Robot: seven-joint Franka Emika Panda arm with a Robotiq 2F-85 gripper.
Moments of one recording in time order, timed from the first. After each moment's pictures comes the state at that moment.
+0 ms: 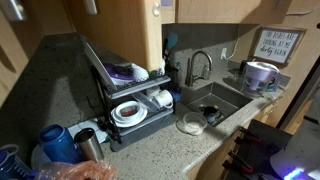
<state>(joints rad) 0.01 -1.36 -0.15 -2.30 0.18 1.88 0.10</state>
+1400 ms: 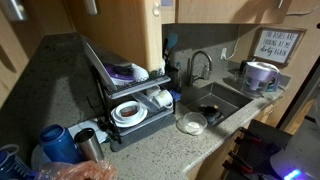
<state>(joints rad) -0.09 -1.36 -0.21 -2.23 0.16 1.96 0.10</state>
